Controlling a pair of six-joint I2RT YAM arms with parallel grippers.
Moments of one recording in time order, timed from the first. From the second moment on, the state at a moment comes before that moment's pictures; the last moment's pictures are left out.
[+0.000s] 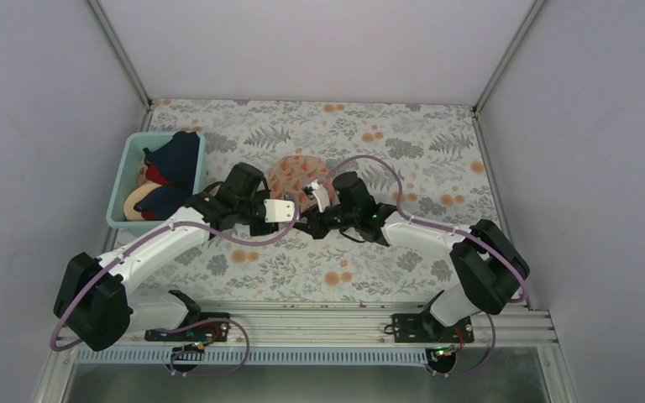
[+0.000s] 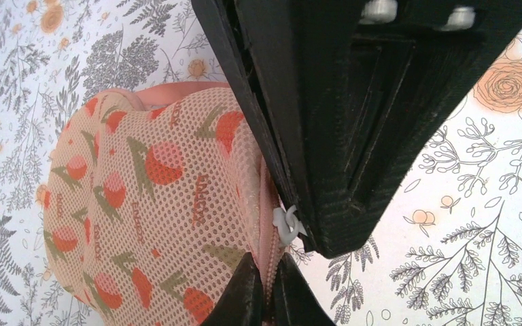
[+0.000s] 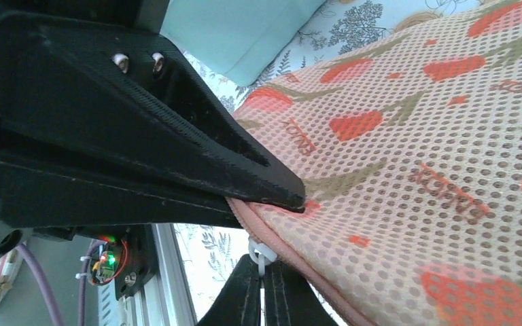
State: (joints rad) left arm -0.60 1.24 0.86 -0.50 0.32 0.85; right arm 0.78 1.52 0.80 0.14 -0.61 0.36
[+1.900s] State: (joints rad) left arm -0.60 1.24 0.87 -0.54 0.28 0.91; right arm 0.78 1.55 0.89 0.01 -0.61 0.31
